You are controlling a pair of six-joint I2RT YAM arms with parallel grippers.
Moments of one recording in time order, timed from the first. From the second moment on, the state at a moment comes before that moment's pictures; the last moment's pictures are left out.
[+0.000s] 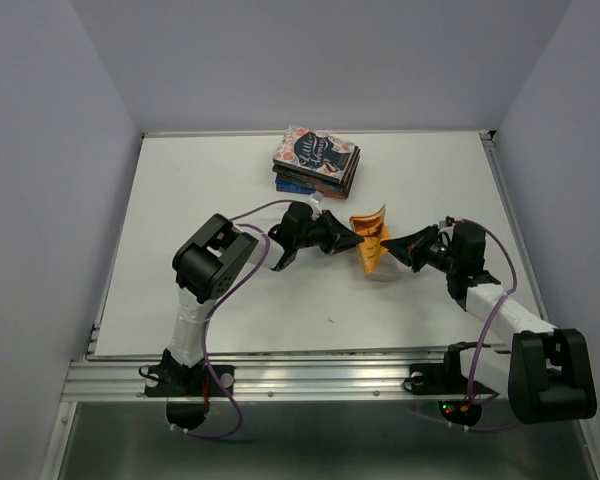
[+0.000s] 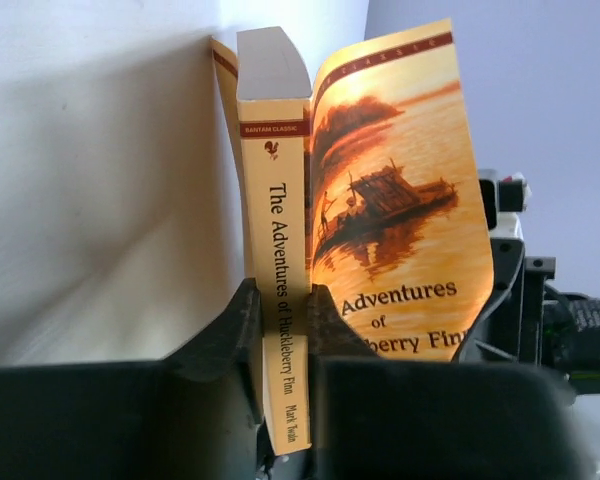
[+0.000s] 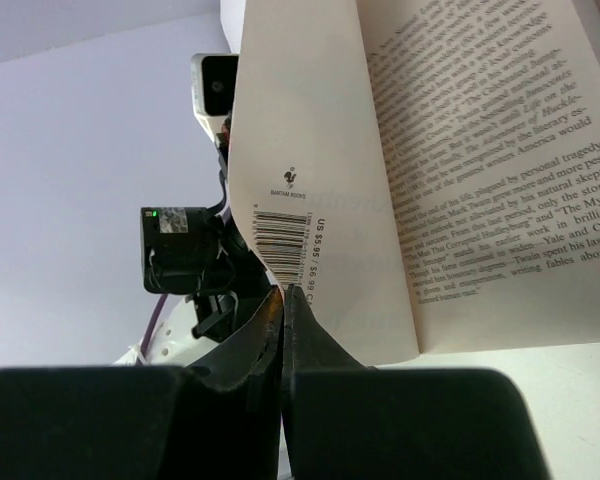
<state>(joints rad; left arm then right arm) -0.69 2.07 1.00 0.74 0.48 -1.38 0.06 1.11 0.40 0.31 -0.66 1.36</state>
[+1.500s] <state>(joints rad) -0.77 1.82 0.96 0.33 0.13 -1.47 0.05 0.78 0.12 0.22 -0.55 1.34</state>
